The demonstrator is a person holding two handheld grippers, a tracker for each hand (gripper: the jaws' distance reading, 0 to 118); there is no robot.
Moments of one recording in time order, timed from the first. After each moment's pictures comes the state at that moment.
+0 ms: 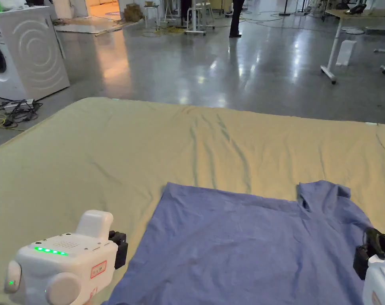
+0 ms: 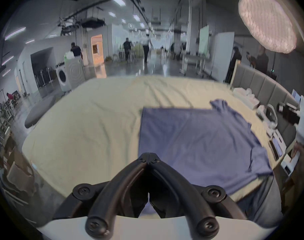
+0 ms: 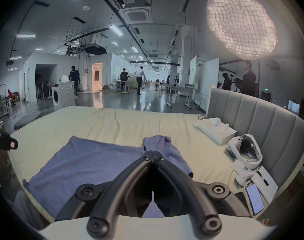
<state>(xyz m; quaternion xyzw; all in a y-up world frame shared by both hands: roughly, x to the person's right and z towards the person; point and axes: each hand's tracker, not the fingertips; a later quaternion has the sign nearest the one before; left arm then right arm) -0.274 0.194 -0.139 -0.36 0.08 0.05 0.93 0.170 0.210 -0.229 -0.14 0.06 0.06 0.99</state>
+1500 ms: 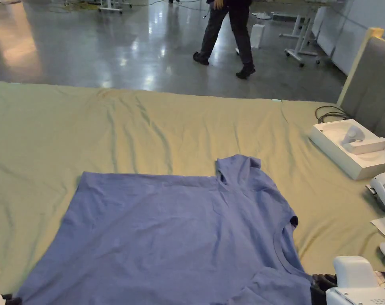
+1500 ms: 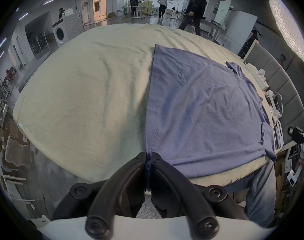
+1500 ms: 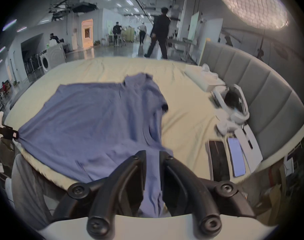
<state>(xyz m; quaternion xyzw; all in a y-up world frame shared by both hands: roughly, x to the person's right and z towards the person) -0.290 0.130 -0.125 -0.49 0.08 0.12 0.86 0.270 0.172 -0.179 -0.40 0.01 0.08 0.91</state>
